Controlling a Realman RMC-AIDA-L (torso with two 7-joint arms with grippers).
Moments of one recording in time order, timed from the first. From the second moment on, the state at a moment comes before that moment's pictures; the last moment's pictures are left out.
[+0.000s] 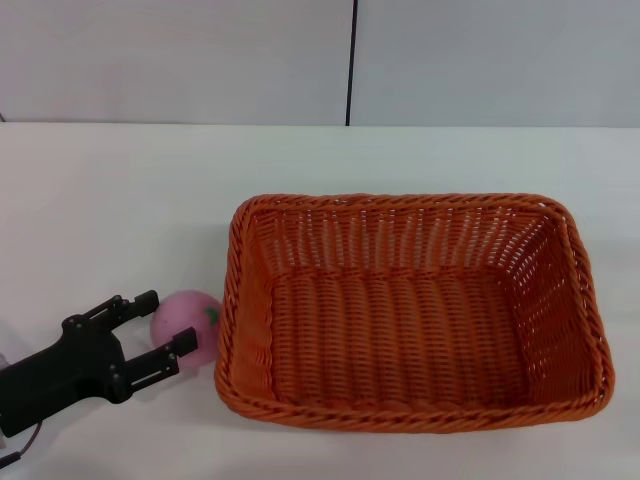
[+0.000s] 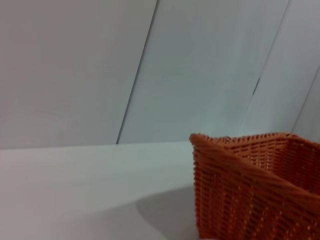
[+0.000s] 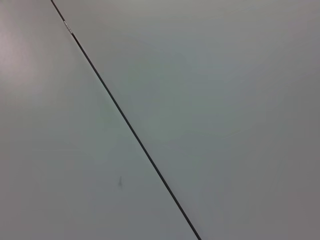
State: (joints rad) left arm -0.29 -2.06 0.04 0.31 -0.79 -1.60 2.24; right arm 0.24 2.07 -0.35 -0.21 -0.84 -1.71 0.99
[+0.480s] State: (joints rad) left arm -0.30 -2.06 0.11 0.29 -0.79 -1.55 2.25; right arm 0.24 2.07 -0.35 -0.21 -0.84 -1.71 0.99
